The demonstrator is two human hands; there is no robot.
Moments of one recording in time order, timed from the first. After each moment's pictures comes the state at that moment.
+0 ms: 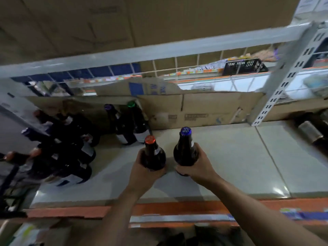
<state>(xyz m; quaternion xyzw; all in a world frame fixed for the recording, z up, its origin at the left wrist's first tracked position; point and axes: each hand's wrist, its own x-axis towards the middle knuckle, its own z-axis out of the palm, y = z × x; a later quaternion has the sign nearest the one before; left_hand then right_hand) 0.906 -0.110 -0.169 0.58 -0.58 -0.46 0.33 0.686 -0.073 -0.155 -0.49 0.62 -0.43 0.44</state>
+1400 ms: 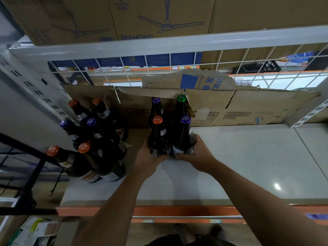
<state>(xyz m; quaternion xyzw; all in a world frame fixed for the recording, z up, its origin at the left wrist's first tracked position) 1.031 -0.187 -0.170 0.56 -0.59 -0.49 0.31 0.812 -0.165 -0.179 -0.56 0.67 -0.29 0.39</state>
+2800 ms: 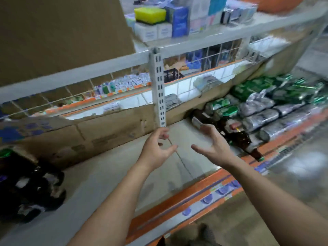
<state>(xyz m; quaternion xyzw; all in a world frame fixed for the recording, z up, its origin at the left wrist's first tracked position) 0.581 -0.088 -0.091 0.33 -0.79 -0.44 0.25 0.387 0.054 -0.090 -0.45 0.78 -0.40 0.19</state>
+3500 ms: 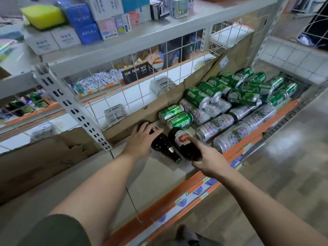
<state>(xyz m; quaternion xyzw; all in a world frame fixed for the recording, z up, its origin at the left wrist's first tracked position) 0.343 -0.115 -0.128 0.20 -0.98 0.01 -0.08 0.203 0.123 -0.111 -0.41 0.87 -0.18 0.21</state>
